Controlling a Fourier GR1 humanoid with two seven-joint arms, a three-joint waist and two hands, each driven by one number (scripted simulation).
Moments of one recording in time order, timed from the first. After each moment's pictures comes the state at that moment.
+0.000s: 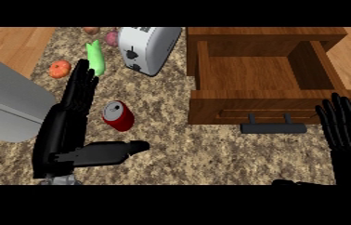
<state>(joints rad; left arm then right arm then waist) -0.10 0.01 -0.17 -2.03 -0.21 0.22 0.47 0.23 -0.09 -0.07 -2.11 -0.03 0.04 0.11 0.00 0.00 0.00</state>
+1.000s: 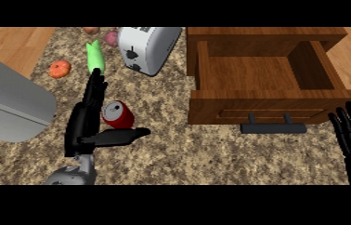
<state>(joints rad) -0.09 0.01 -0.10 -1.69 -0.13 0.24 0.16 0.27 -0.09 -0.19 -2.06 -0.08 0.15 0.03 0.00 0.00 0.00</state>
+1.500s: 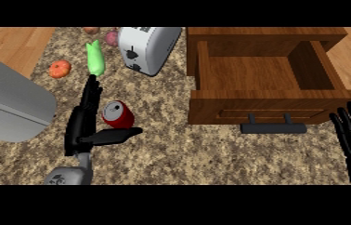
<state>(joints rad) -0.08 0.04 -0.04 -1.53 -0.08 0.23 0.01 0.26 -0.07 -0.21 -2.06 -0.07 0.18 0.04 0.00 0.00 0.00</state>
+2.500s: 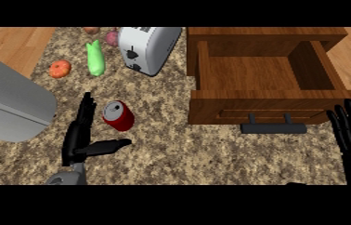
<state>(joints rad) -0.05 0.06 0.06 -1.25 -0.02 0.14 -0.25 0.24 -0.03 -0.22 -2.05 -0.04 0.19 0.03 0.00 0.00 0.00</state>
